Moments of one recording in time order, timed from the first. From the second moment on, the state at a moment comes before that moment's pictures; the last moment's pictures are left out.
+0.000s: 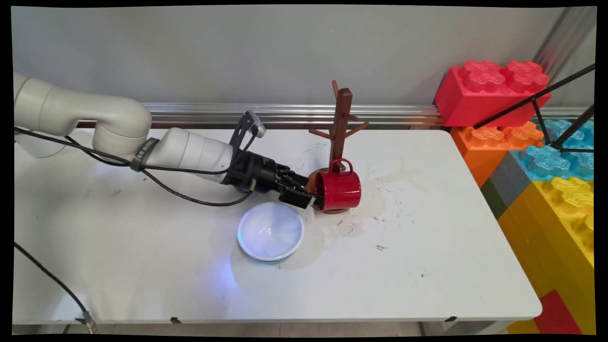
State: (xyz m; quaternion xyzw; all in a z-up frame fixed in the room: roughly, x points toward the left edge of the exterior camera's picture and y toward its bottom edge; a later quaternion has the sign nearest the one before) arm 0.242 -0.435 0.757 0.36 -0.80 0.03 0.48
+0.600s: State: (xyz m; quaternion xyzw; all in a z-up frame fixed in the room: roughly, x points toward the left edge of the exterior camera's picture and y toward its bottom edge) arm 0.227 -0.445 0.741 0.37 -0.79 0.02 0.49
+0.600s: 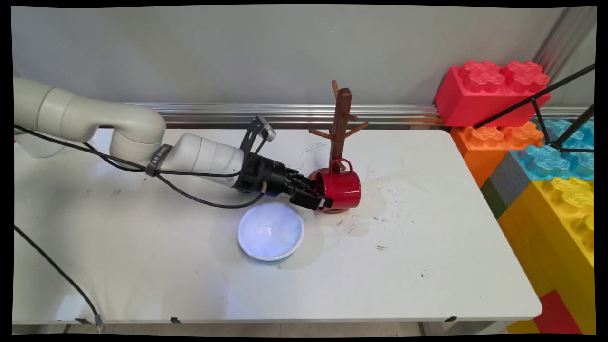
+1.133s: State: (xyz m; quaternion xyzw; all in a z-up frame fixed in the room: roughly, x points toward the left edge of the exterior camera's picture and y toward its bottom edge) arm 0.220 -0.452 0.731 0.37 -0.79 0.02 0.49
